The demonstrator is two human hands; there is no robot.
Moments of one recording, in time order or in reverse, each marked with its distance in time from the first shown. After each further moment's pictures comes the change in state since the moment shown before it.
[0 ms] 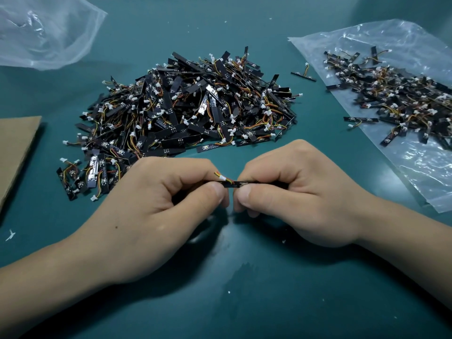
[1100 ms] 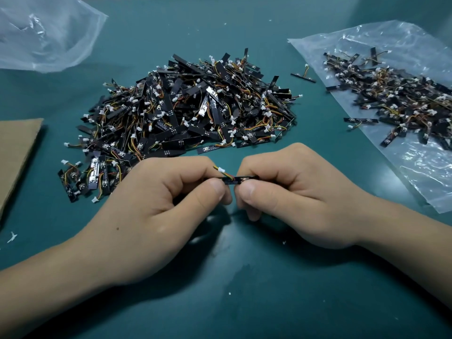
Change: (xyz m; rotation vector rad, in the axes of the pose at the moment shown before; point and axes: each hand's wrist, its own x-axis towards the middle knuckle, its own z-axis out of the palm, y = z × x) left_hand 0.001 -0.001 -0.003 0.066 -0.014 0.022; right_hand 0.000 -0.004 0.001 -0.031 0.014 -0.011
